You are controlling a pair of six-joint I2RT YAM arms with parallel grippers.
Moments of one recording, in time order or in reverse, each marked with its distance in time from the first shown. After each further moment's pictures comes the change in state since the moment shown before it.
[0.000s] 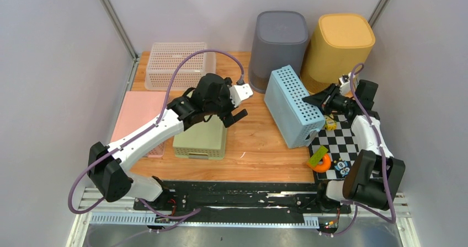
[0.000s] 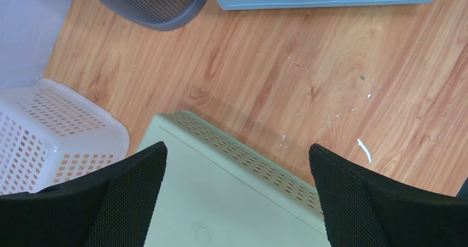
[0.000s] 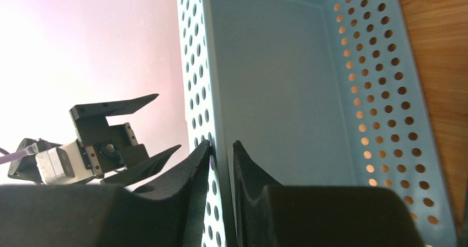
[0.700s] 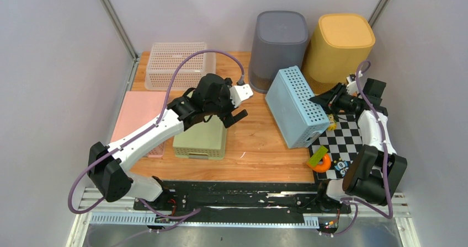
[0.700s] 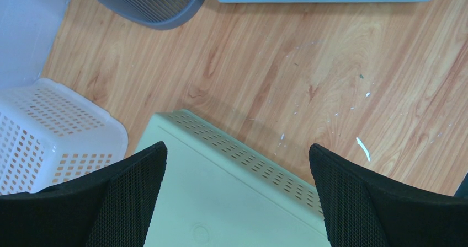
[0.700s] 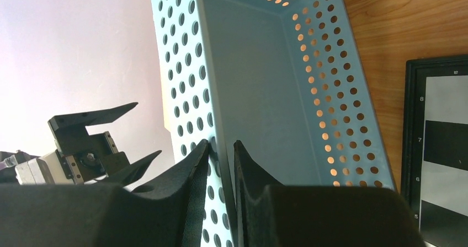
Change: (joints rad) left arm -0.003 0.000 0.000 -0.003 0.000 0.000; right arm -0.080 0.050 0.102 -0.190 0.032 -0.179
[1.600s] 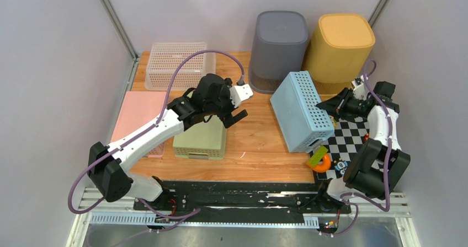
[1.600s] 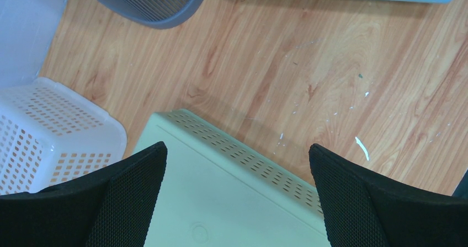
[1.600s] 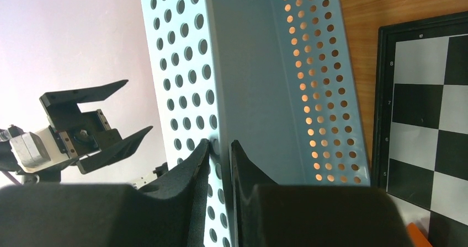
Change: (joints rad) left arm 0.000 0.000 0.000 -0.005 0.001 -0.003; right arm -0.106 0.056 0.098 -0.354 -0.062 -0.317
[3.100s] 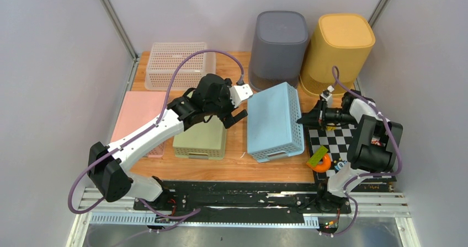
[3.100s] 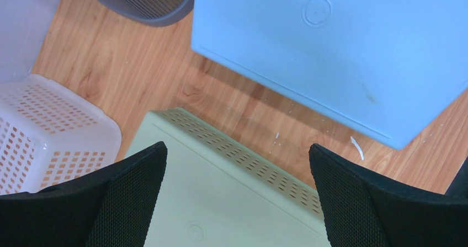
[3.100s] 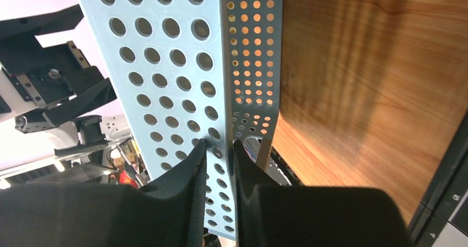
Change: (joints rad) left arm 0.000 0.000 0.000 -0.006 0.005 -0.019; right arm 0.175 0.247 -0.023 -0.237 -0.084 -0.308
